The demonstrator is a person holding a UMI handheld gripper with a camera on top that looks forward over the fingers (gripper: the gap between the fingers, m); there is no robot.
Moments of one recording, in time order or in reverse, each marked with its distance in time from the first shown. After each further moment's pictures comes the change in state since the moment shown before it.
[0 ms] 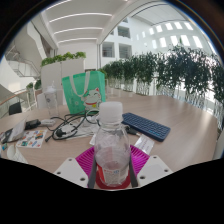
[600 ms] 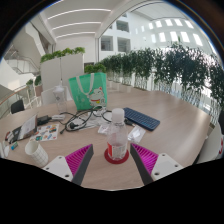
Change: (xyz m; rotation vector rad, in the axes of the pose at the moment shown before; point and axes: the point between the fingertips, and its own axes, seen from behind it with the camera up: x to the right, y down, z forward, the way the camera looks) arm -0.018 -0.001 -0.121 -0.084 0.020 0.005
